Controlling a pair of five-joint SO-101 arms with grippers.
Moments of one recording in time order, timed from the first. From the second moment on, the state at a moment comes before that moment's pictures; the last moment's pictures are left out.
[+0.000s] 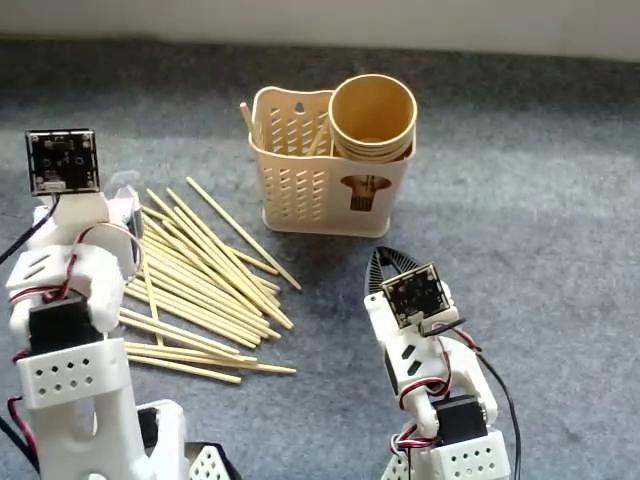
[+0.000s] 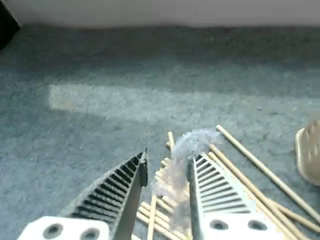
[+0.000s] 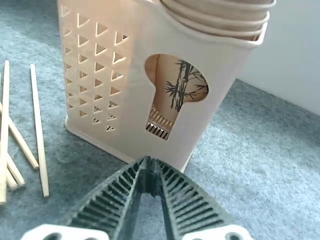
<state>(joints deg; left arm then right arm) -22.4 -56.4 45.8 53.4 -7.5 -17.8 -104.6 95.8 32.6 19.2</state>
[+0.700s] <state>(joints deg) -35.1 -38.0 45.7 64.6 -26.9 -17.8 -104.6 95.8 32.6 19.2</state>
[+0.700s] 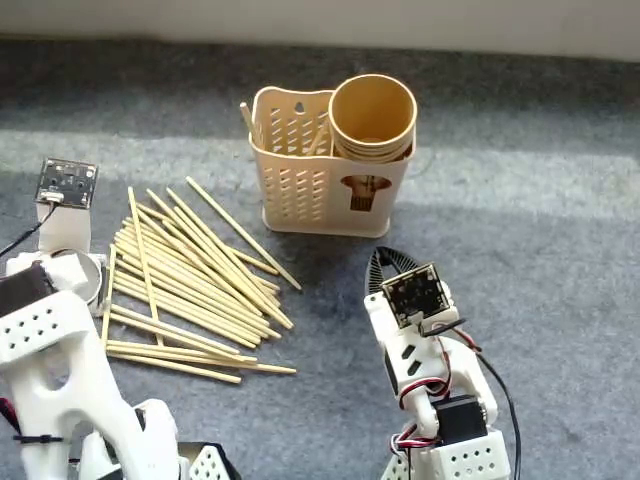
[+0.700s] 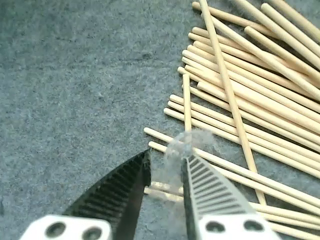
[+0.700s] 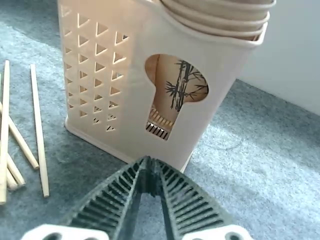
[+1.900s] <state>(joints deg) -37.1 -5.4 45.2 46.6 -26.9 -17.8 -104.6 95.8 32.6 19.2</state>
